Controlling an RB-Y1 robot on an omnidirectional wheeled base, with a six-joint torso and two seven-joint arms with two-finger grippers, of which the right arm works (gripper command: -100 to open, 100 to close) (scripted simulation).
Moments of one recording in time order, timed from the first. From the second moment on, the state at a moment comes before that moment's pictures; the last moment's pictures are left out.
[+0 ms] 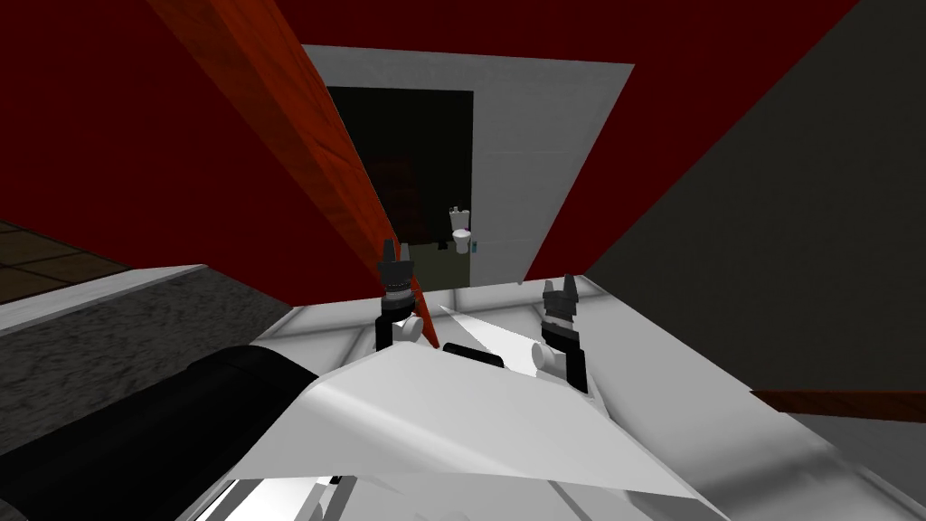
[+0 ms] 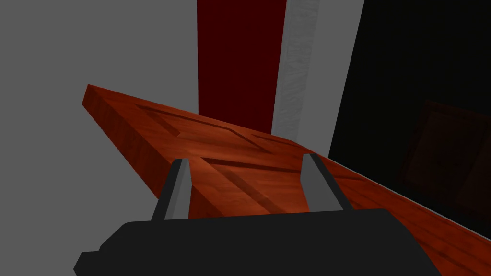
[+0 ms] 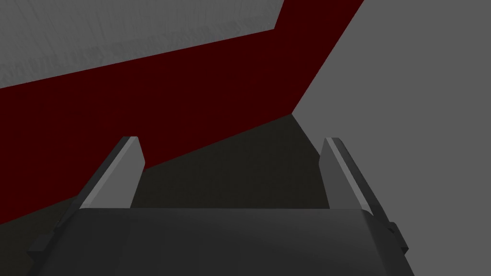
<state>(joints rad) 0.35 -0.05 0.01 -1.91 -0.17 -0.53 0.07</state>
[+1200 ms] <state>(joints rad) 0.24 -0.08 0.00 -1.63 -0.23 -0.60 0.13</state>
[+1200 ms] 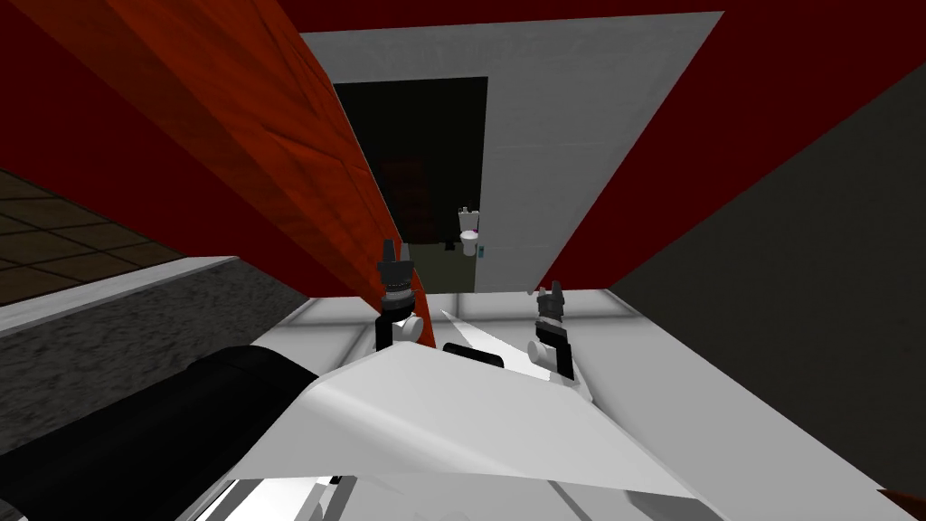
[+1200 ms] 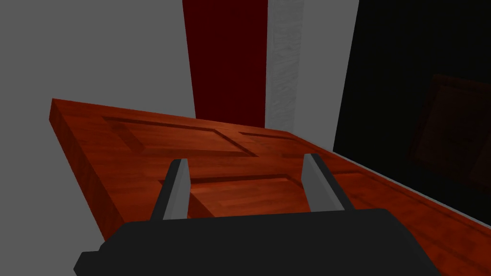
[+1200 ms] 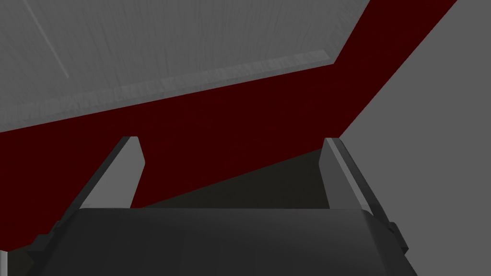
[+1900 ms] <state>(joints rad) 0.19 -0.09 -0.01 -1.46 -0.27 -0.64 0.17</state>
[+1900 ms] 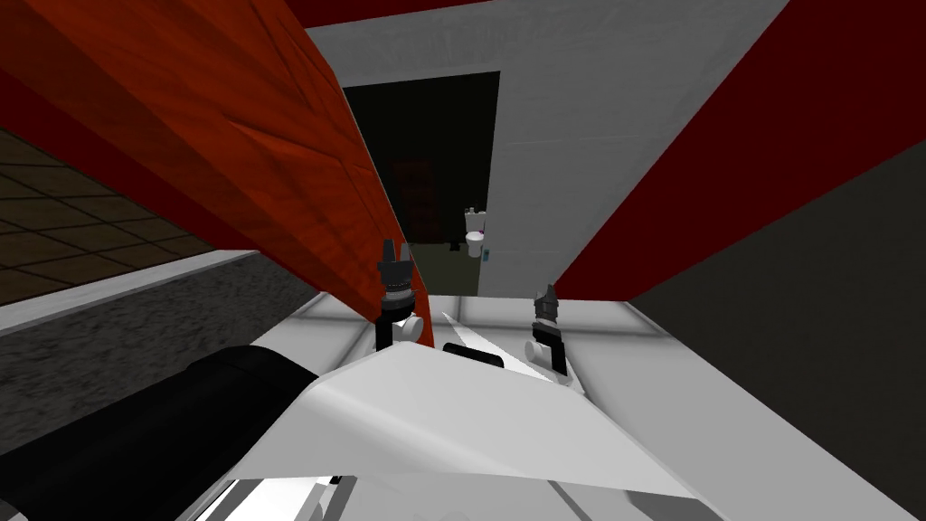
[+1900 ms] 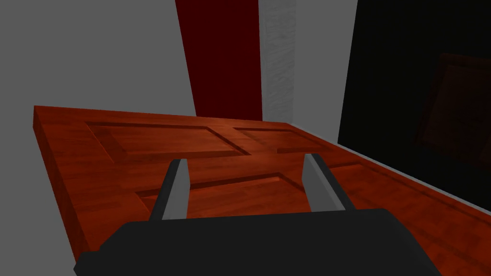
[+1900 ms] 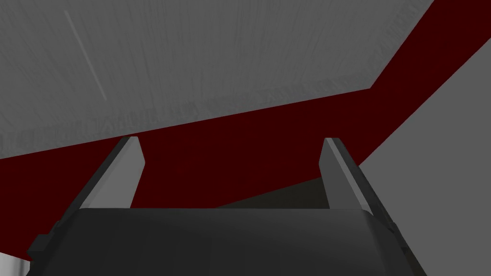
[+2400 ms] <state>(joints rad) 0.14 -0.08 -0.01 -1.35 -0.29 -0.67 0.20</state>
